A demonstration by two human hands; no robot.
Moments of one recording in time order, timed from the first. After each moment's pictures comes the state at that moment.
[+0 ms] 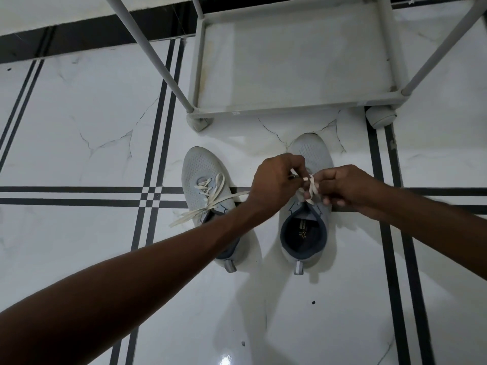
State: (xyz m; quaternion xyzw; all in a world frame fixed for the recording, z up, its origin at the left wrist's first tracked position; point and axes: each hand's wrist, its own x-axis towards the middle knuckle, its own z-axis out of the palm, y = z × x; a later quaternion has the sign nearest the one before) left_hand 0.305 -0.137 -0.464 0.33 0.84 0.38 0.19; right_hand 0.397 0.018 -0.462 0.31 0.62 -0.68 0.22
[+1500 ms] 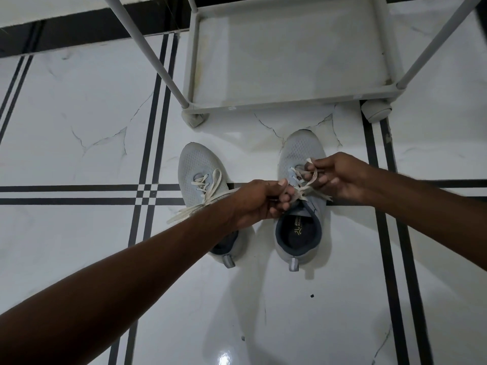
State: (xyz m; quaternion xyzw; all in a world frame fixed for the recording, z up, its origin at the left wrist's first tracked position) left_hand 0.306 -0.179 -0.474 -0.03 0.55 0.55 0.63; right_hand 0.375 0.029 -0.483 0.39 0.31 -0.83 0.25
